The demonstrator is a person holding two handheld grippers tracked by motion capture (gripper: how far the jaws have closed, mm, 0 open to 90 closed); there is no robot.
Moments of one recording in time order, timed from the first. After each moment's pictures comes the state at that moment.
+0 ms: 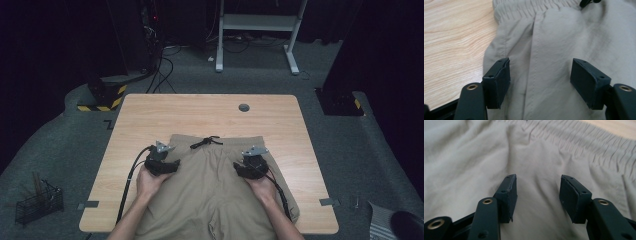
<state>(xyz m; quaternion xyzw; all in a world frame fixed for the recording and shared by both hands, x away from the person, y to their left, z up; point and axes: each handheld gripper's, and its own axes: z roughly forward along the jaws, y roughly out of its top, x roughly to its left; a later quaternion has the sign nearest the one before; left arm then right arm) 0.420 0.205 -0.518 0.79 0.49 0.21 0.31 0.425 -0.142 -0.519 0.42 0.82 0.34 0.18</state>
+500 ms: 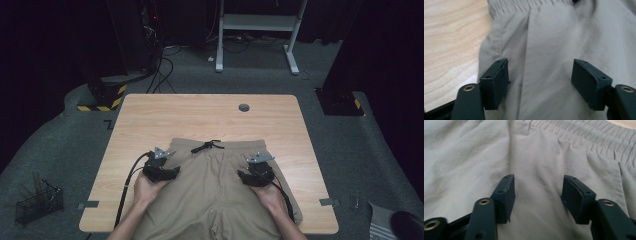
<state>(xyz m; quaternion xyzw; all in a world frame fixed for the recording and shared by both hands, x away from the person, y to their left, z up) 0.401 0.209 -0.512 0.79 0.49 0.19 0.33 0.403 -0.156 -0.515 0.41 0.84 0.32 0.17</state>
